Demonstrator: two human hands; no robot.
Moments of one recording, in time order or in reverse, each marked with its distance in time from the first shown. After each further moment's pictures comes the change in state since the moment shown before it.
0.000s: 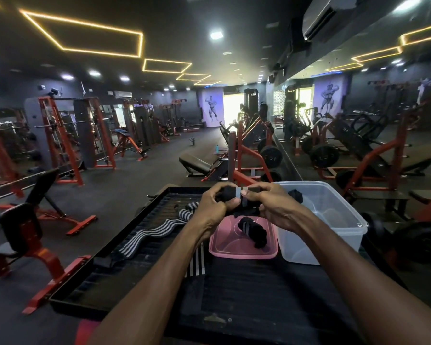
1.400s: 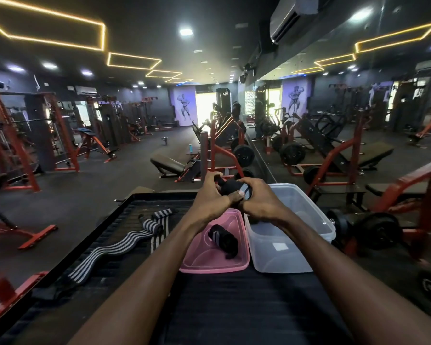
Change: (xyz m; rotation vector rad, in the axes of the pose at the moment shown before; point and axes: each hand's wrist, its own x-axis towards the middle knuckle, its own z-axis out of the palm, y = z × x) left_hand 0.050 0.006 0.057 0.362 -0.054 0.061; right_hand 0.006 -0.017 -0.046 -0.800 0.128 -0.361
